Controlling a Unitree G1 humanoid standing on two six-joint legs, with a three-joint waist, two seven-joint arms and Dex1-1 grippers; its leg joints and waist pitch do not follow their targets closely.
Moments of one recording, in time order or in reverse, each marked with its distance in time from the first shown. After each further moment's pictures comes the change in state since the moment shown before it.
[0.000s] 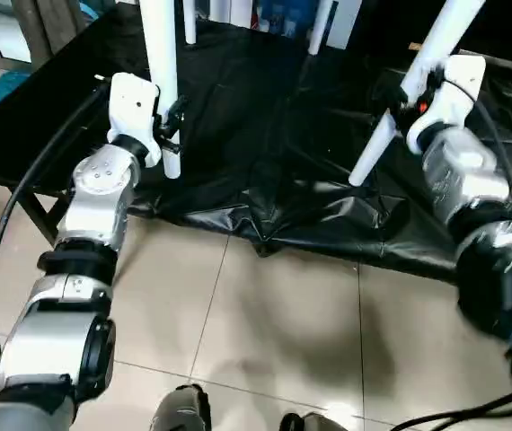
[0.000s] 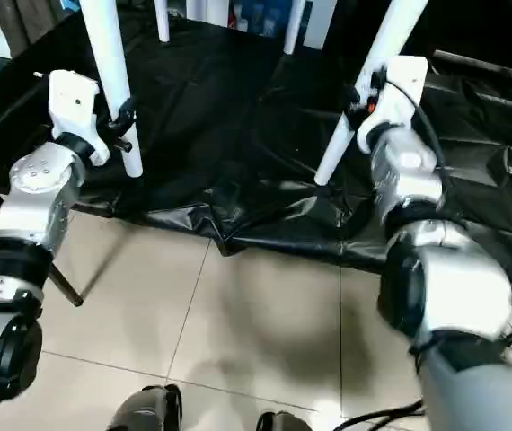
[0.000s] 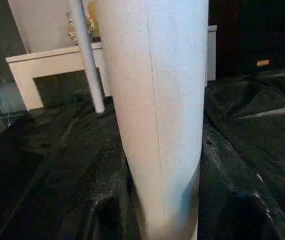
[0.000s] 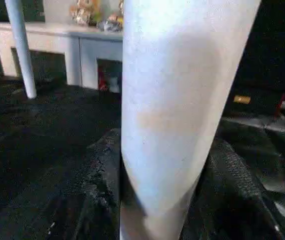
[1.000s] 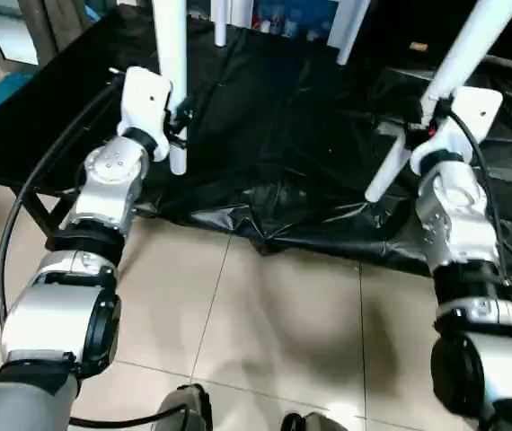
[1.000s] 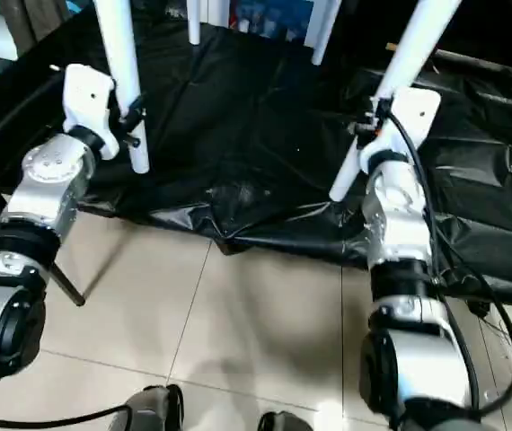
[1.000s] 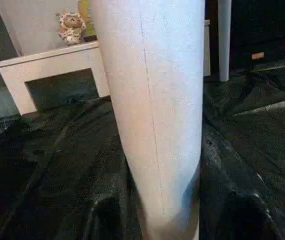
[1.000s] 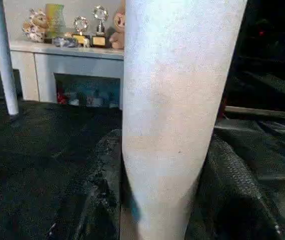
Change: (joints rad) left arm -0.104 0.000 -0.044 0.196 0.015 -0.091 0.011; right arm 0.404 0.119 0.049 -0.812 0.004 0.318 -0.272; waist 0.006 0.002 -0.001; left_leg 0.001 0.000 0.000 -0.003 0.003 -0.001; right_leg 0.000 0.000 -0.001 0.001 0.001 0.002
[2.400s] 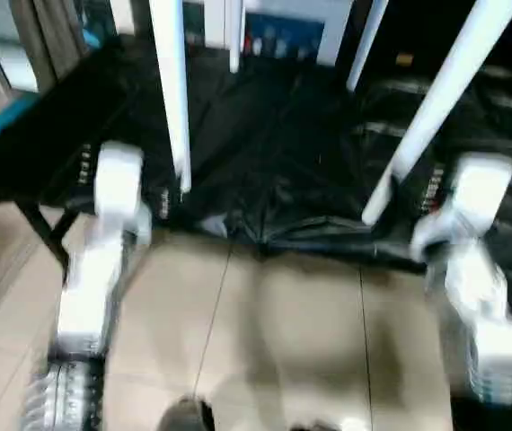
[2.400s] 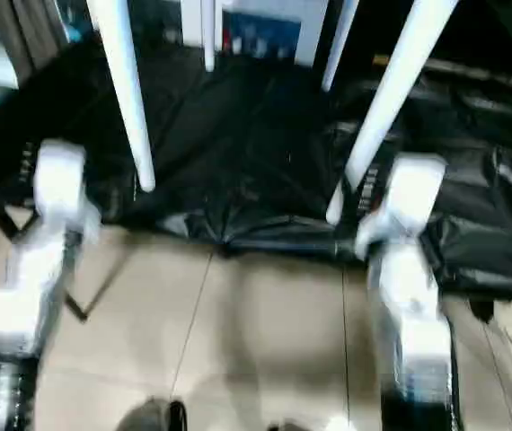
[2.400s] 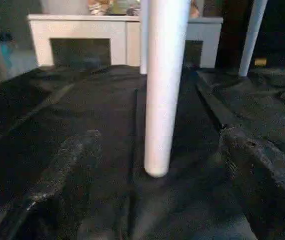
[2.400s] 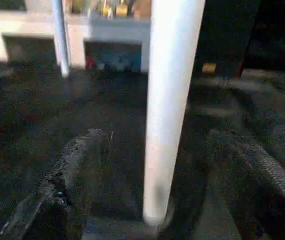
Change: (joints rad) left arm 0.779 -0.125 0.075 -0.873 -0.179 0.200 0.066; right arm 0.578 0.082 0.129 -0.643 0.074 0.270 0.064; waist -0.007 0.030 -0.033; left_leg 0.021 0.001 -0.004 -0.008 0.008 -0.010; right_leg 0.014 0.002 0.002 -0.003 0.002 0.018
